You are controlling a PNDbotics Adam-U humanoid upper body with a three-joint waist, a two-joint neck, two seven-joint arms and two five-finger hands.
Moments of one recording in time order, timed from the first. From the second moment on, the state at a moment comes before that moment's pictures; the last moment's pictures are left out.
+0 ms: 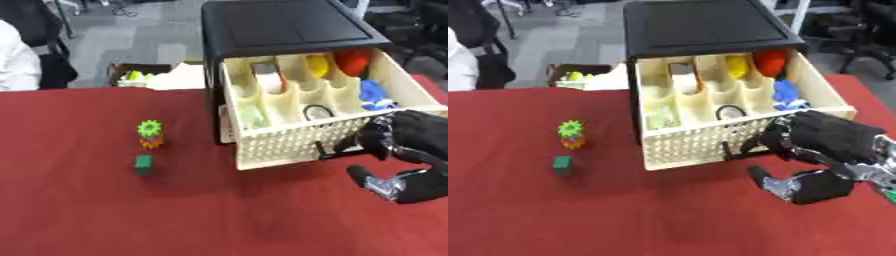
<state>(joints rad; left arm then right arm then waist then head) -0.29 0.22 0.04 -1.98 0.11 -0.24 0.06 -0.14 -1.06 0.02 -1.98 0.56 -0.38 0.21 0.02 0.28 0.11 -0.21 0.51</state>
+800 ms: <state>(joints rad) -0.29 0.22 0.04 -1.98 0.11 -0.24 0.05 -0.12 -1.06 0.03 -1.98 0.64 -0.40 0.13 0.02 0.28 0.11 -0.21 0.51</state>
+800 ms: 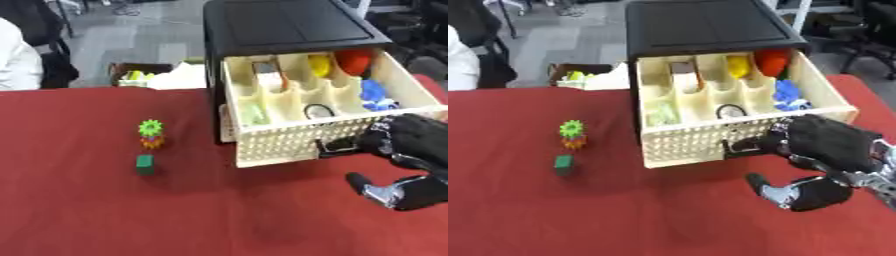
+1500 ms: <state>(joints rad) -0.29 0.22 0.04 -1.98 0.11 -0.24 0.05 -0.12 -1.06 -0.02 -1.98 0.54 -0.44 0.08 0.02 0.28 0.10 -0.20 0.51</state>
